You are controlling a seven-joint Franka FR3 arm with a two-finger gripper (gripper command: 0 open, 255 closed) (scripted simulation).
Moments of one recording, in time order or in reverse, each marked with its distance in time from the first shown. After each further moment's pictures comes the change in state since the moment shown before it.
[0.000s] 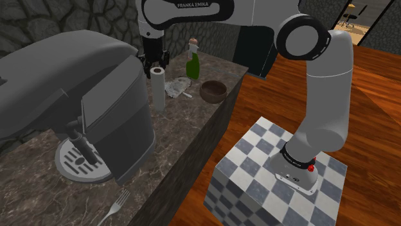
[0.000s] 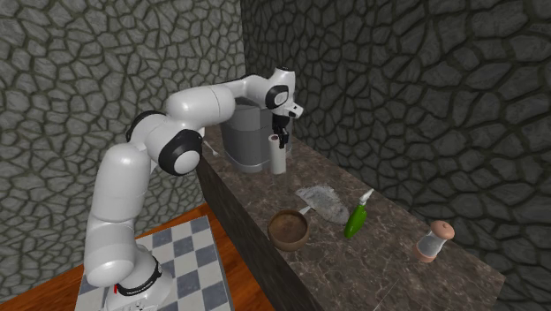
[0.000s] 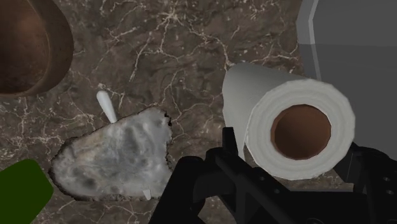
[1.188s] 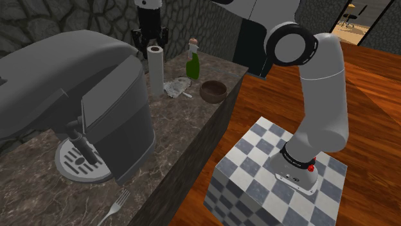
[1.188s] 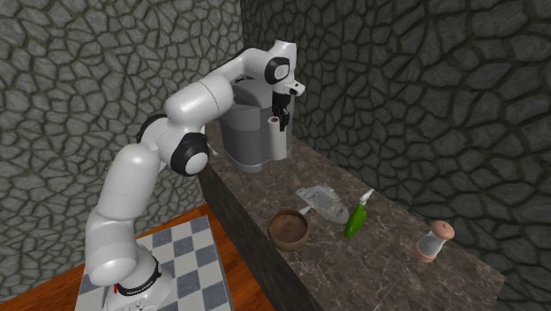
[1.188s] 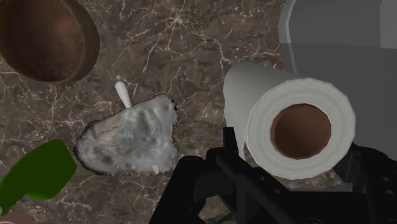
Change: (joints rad) arm 0.053 0.093 -0.003 0.393 -0.023 -0.298 0.006
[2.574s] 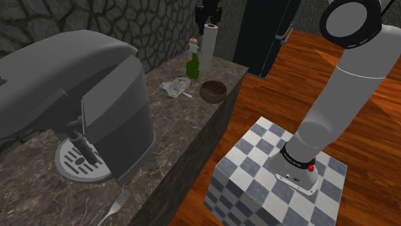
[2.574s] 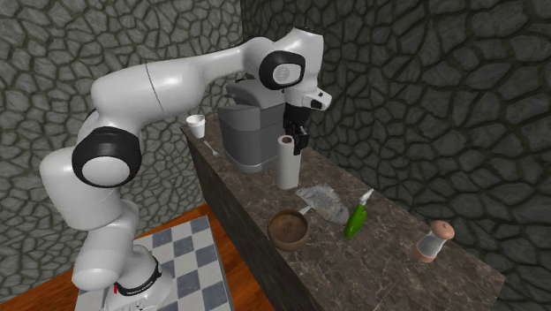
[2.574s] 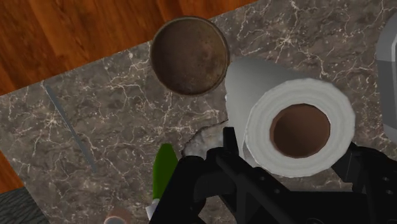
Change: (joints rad) arm -0.371 -0.459 -0.108 -0.495 0.137 0.028 -0.411
